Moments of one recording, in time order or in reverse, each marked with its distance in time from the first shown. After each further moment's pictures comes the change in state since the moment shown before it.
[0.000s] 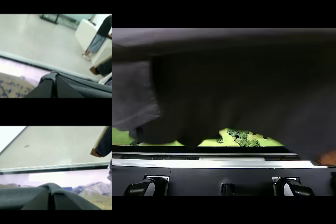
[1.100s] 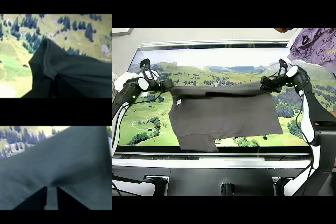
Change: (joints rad) left arm -0.100 -1.140 -0.080 0.087 0.308 0.138; right arm 0.174 -1.203 -0.027 0.081 -0.169 0.011
